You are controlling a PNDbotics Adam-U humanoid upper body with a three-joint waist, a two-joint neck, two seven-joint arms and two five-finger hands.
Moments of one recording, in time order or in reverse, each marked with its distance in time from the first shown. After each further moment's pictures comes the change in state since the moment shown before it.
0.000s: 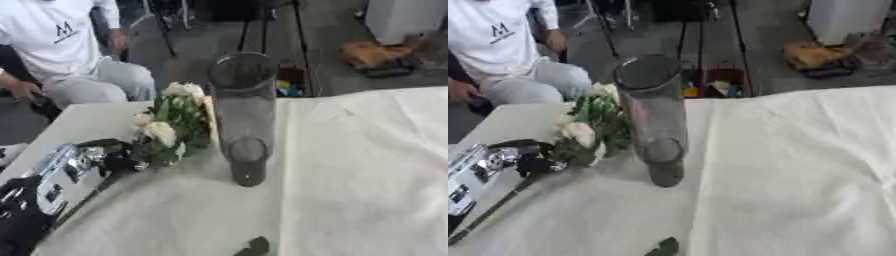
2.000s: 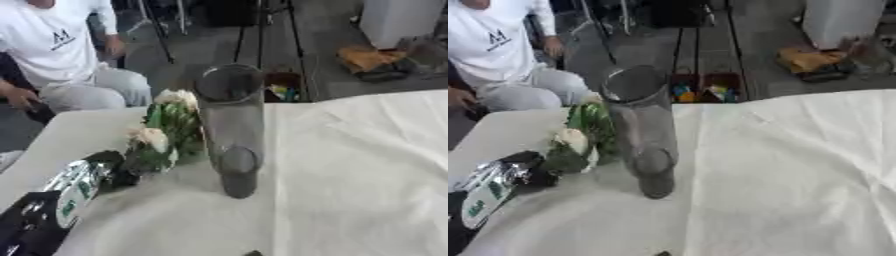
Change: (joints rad) left arm -0.012 -0.065 0.024 0.141 -0.176 0.020 0.162; right arm 0.010 0.027 -0.018 0.000 0.040 0.022 -0.018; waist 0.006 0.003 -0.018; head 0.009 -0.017
